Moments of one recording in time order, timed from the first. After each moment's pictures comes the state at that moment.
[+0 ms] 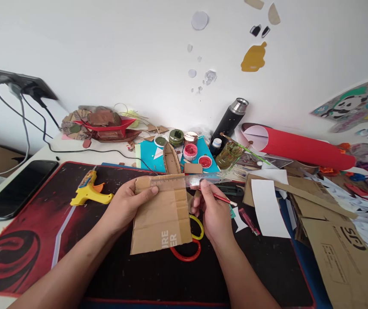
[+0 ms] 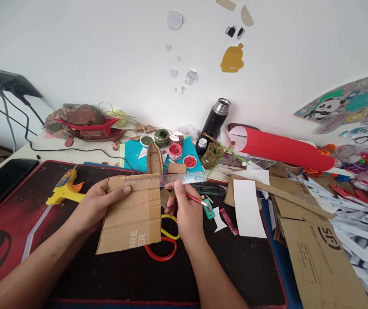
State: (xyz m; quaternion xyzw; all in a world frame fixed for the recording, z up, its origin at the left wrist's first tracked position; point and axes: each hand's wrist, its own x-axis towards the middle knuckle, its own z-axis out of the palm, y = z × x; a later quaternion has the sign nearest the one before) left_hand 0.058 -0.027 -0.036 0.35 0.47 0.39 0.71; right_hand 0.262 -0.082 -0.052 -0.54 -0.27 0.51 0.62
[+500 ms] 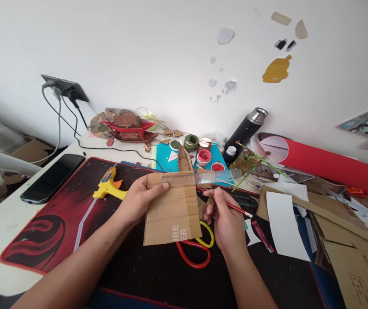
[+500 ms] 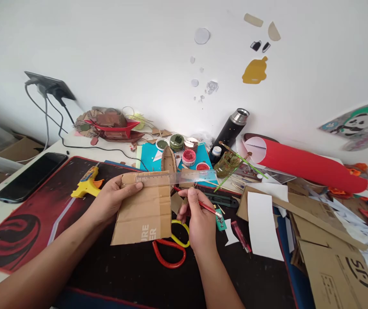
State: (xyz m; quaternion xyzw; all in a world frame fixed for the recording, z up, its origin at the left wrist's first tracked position) left_hand 0.054 -0.022 -0.031 0.35 0.47 0.42 0.69; right_hand 0.264 -0.082 -0.050 -0.53 -0.28 0.51 0.61
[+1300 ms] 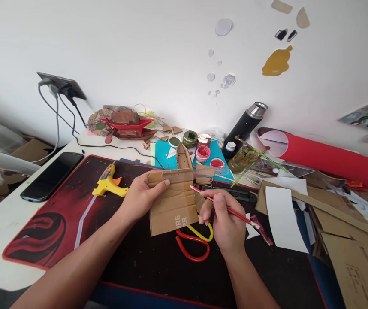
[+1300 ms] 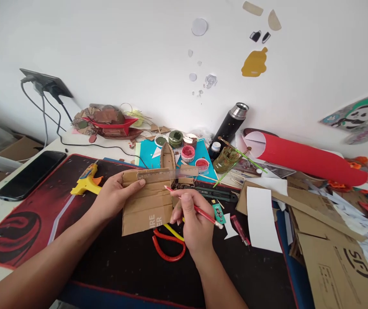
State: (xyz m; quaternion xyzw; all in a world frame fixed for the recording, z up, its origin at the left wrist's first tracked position) left_hand 0.053 -0.020 -0.040 0.46 0.51 0.40 0.61; right_hand 0.256 -0.096 -0.035 -0.49 -0.40 0.45 0.63
